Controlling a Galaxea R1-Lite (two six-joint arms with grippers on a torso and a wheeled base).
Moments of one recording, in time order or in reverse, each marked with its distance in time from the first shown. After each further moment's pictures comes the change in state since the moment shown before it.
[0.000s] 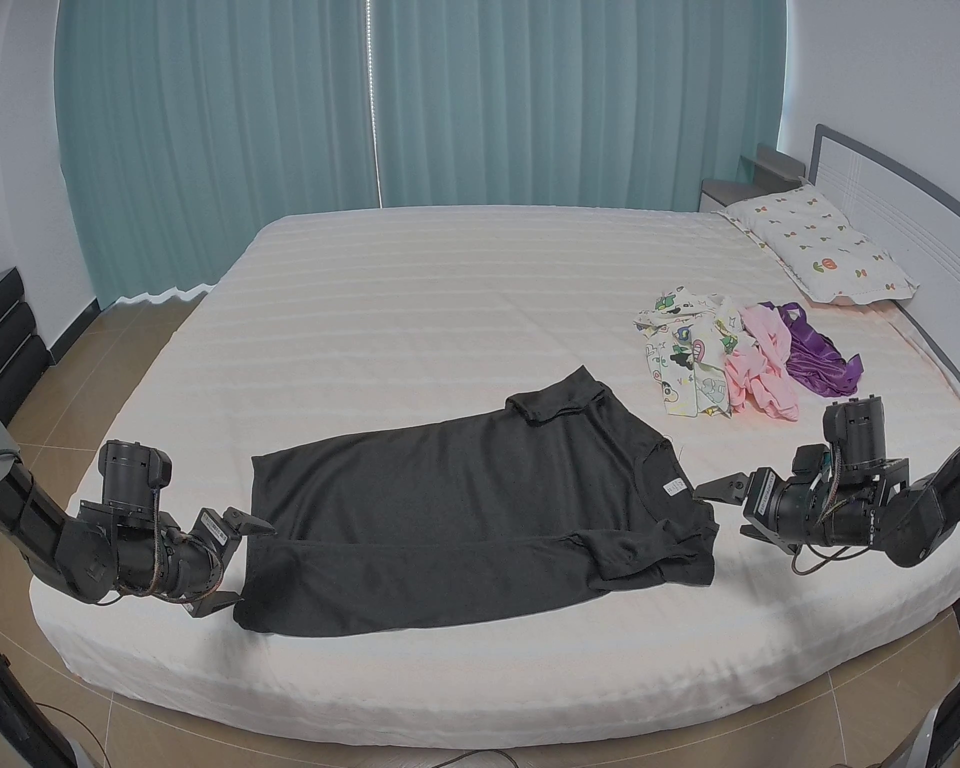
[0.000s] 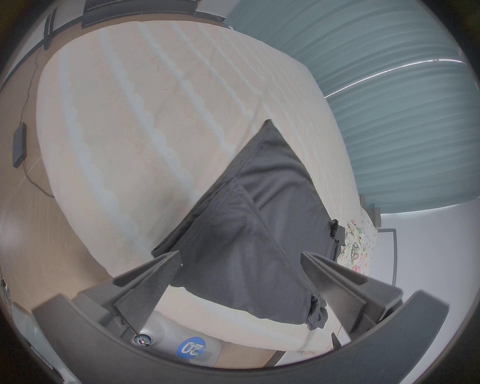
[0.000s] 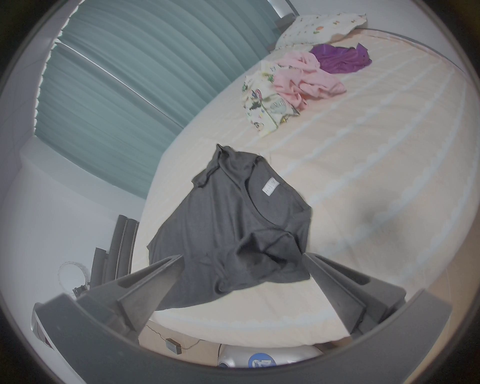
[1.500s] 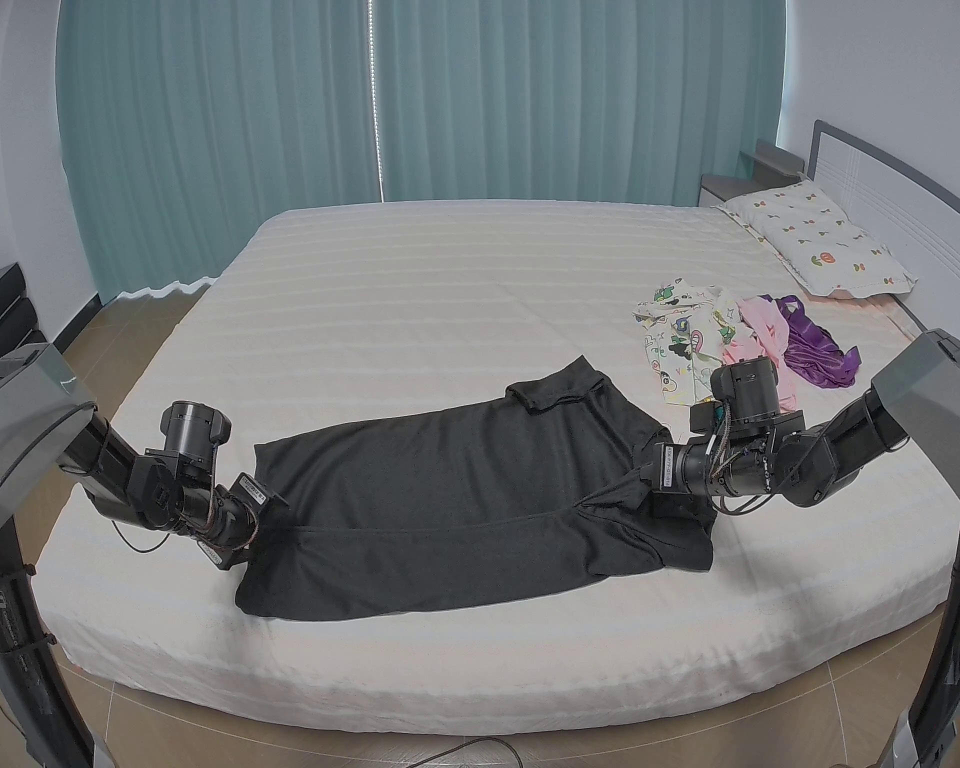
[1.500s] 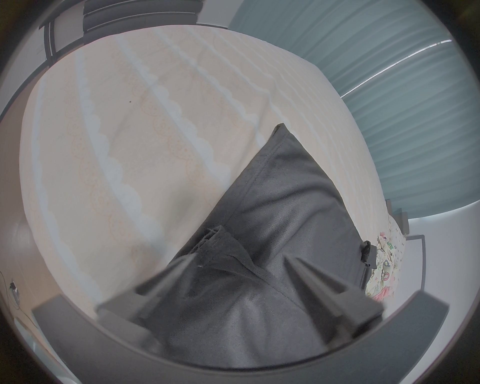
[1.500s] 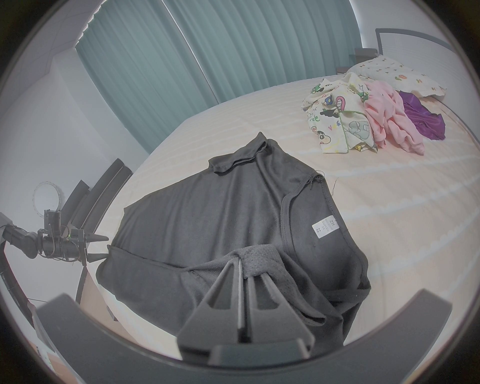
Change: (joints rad) left arm -0.026 0.276 -0.415 0.222 0.159 0.030; right arm 0.119 0.331 -0.487 0.160 -0.096 -0.373
